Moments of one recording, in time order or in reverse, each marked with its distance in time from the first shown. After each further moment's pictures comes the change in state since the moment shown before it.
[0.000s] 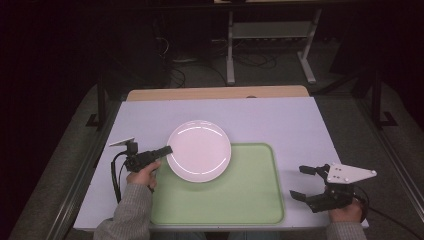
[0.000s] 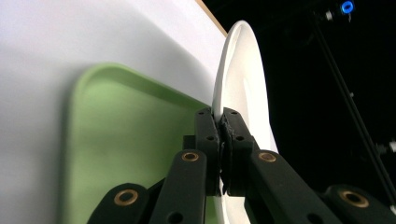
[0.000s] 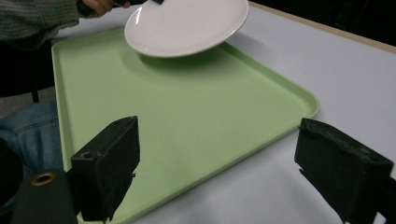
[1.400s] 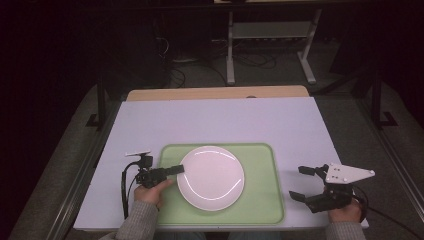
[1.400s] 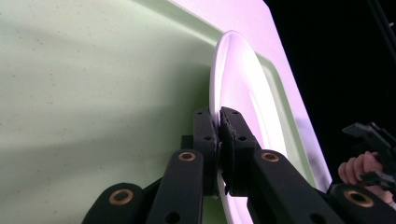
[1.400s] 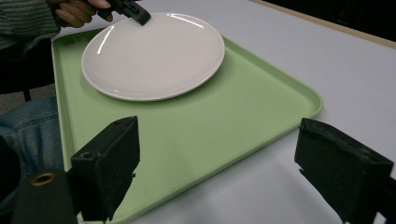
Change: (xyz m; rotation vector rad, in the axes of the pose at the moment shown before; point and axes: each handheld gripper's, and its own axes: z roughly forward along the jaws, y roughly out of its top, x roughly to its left) left arm -0.019 -0.043 0.008 0.157 0.083 0.103; right arm 0.001 0.000 0.002 0.016 0.003 -0.003
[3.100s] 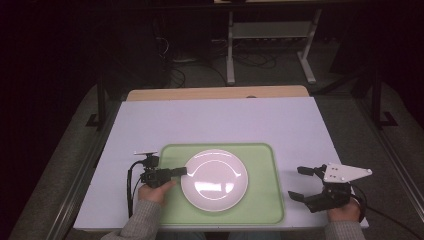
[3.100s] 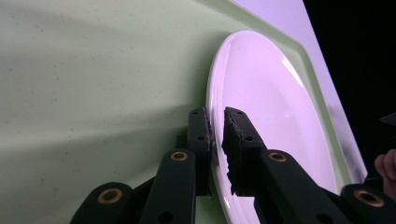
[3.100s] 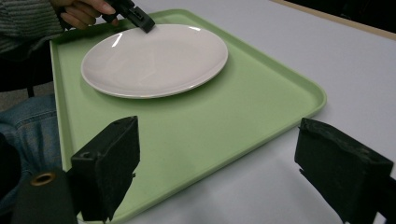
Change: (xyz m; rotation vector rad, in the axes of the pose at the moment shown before) left arm 0.002 0.000 0.015 0.060 0.084 0.040; right arm -0.001 -0.001 0.004 0.021 0.007 0.010
